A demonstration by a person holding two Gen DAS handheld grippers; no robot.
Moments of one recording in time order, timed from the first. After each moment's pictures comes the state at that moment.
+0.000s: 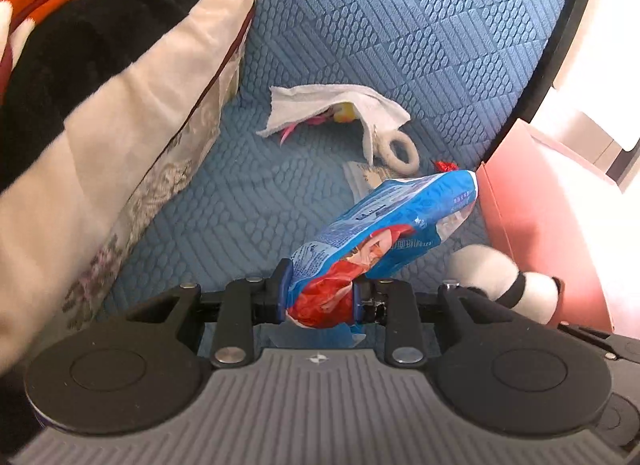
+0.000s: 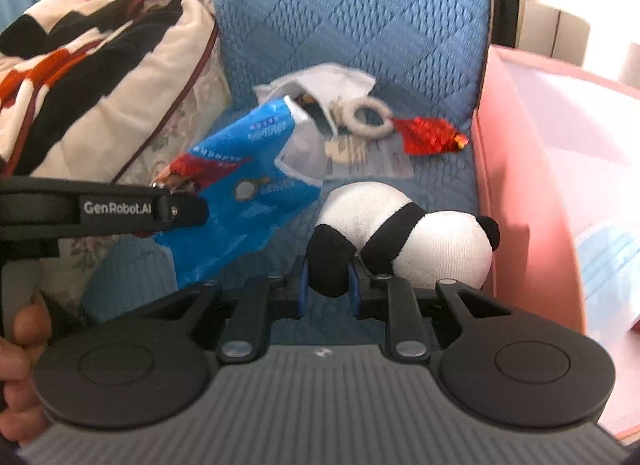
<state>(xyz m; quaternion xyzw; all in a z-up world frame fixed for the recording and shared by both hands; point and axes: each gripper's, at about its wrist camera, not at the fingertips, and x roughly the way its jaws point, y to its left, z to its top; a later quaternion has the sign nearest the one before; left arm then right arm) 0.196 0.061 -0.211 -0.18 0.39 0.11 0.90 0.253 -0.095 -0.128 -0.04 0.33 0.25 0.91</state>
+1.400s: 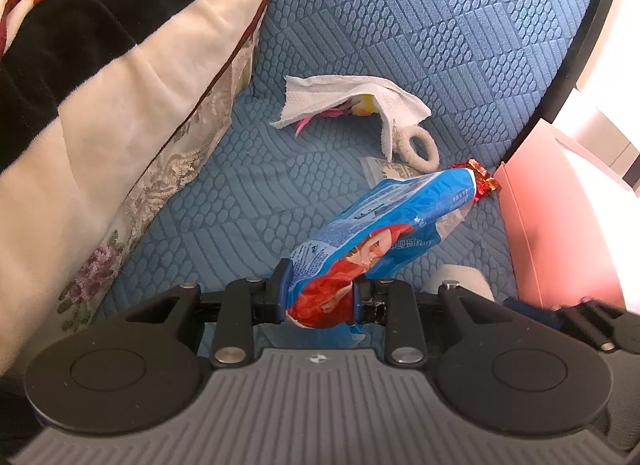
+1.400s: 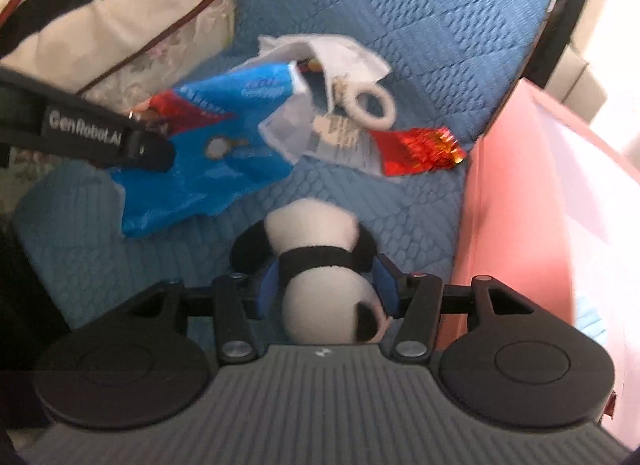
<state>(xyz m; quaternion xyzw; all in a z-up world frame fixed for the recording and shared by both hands) 0.206 0.072 -0.226 -0.19 0.39 0.12 0.89 0.267 -0.067 -0.147 -0.20 0.32 0.23 0.90</state>
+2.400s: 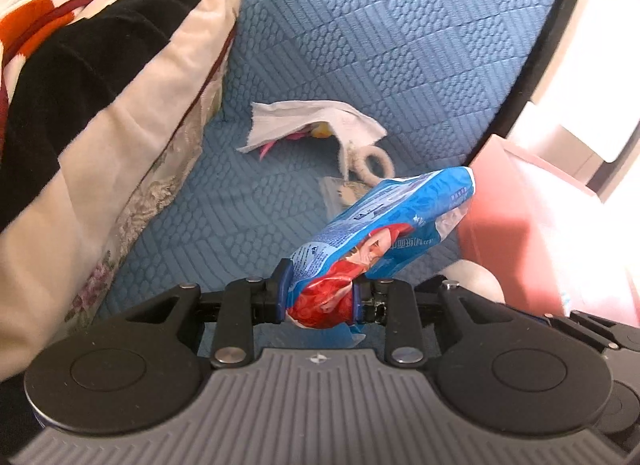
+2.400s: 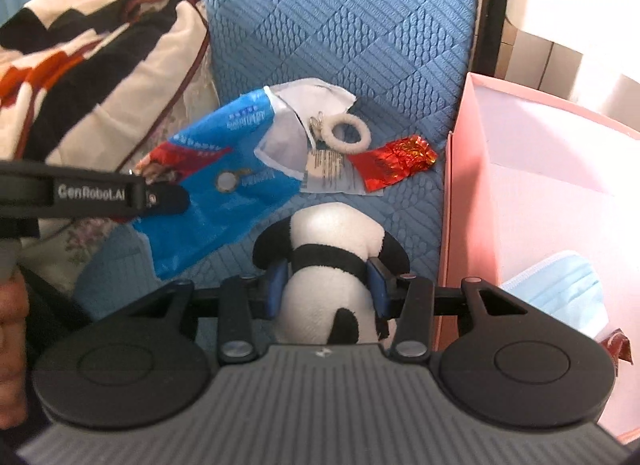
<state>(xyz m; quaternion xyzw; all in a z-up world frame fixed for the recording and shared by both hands) 0.196 0.056 -0.179 -0.19 0.38 0.09 0.90 0.244 -0.104 -0.107 -0.07 0.31 0.22 0.92</state>
